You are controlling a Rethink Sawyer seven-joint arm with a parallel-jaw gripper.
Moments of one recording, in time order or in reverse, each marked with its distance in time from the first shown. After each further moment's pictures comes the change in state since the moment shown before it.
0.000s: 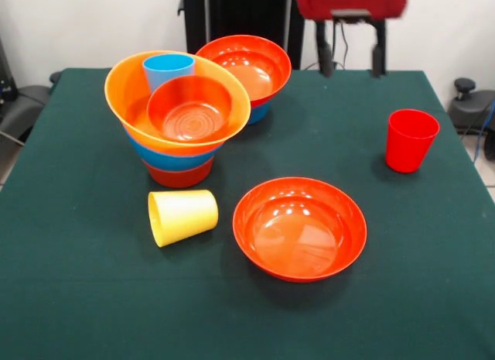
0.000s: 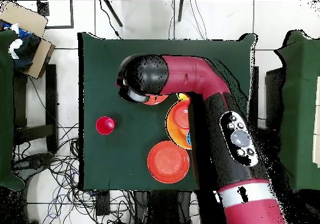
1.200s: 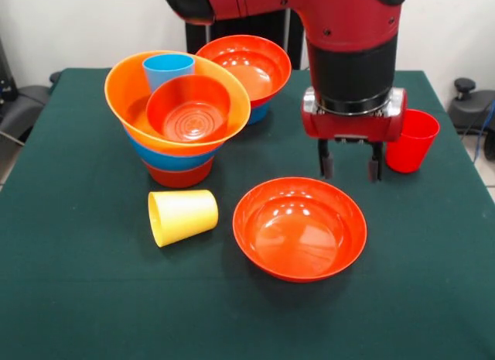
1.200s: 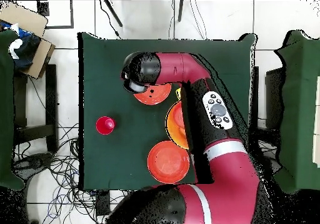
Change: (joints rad) arm 0.047 0.268 -0.015 -0.192 -0.119 -0.071 0.000
